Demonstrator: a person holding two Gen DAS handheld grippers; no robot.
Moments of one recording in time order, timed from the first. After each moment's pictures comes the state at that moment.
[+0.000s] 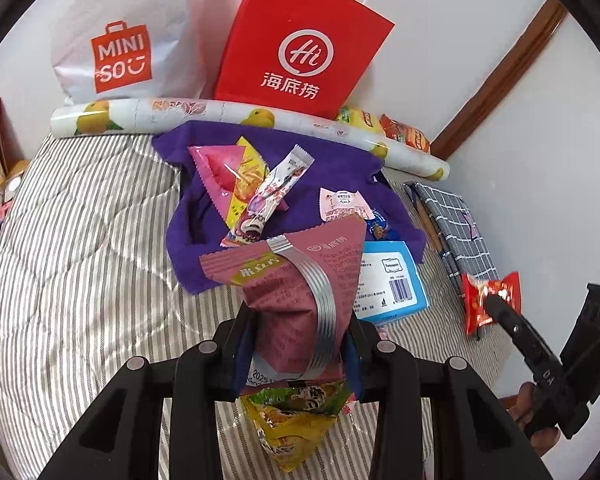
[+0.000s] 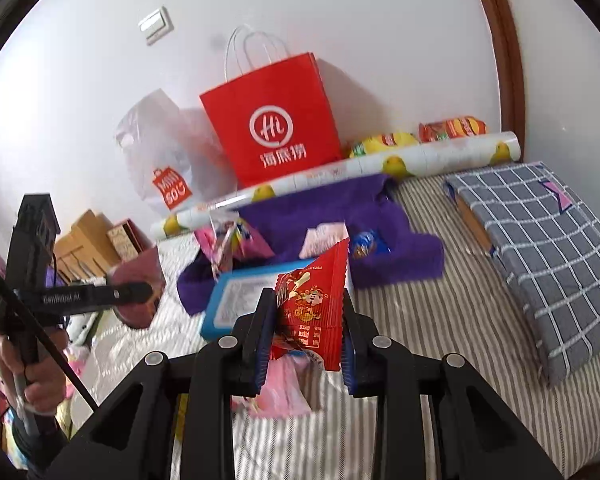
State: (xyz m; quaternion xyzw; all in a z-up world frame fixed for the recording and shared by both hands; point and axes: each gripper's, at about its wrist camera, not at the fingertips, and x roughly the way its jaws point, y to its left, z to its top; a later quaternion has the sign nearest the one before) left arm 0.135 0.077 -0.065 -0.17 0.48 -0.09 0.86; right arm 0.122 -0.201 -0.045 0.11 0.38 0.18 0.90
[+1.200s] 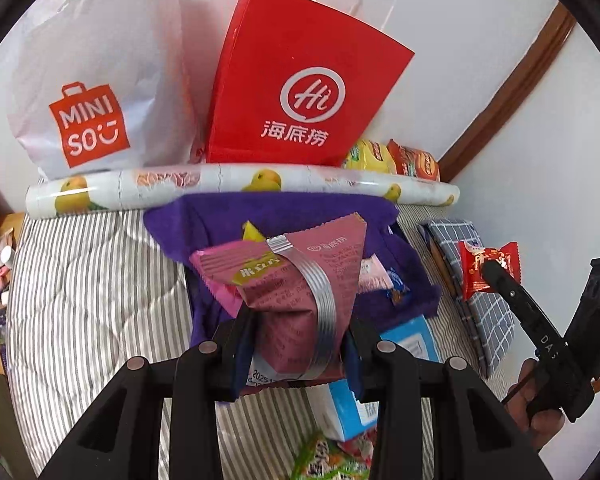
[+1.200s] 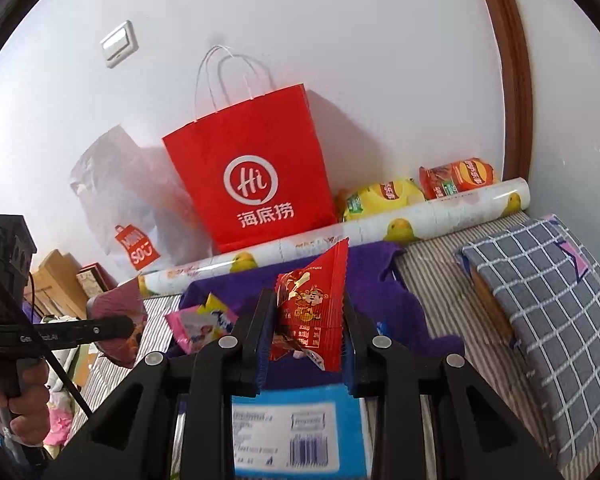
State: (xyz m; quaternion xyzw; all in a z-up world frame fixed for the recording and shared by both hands) left arm 0.238 0.103 -0.037 -0.14 0.48 -0.11 0.86; right arm 0.232 -0.161 -0.024 0.10 0.35 0.12 0.92
